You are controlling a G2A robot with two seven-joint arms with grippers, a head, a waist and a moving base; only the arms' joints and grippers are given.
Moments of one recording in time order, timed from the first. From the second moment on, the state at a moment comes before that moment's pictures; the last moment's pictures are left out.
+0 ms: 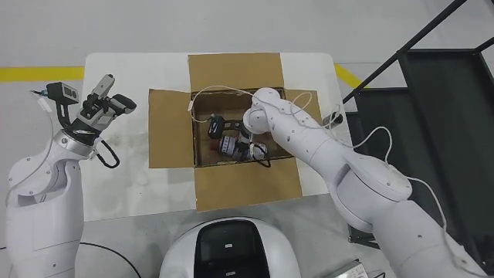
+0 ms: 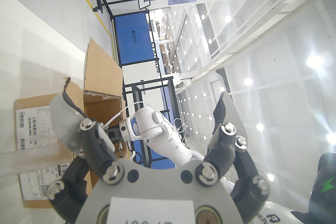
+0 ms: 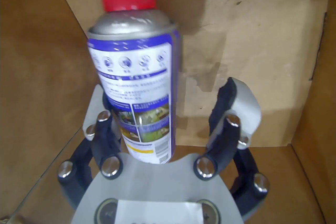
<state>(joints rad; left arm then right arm) 1.28 -1.23 -1.71 -1.56 -0.32 -0.18 -0.82 -0.46 -1.51 0.41 -0.64 -0.82 -0.71 0.95</state>
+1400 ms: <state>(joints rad) 1.28 -1.23 -1.71 -1.56 -0.32 -0.18 -0.82 -1.23 -1.10 1.31 -1.74 -1.15 -0.92 0.36</state>
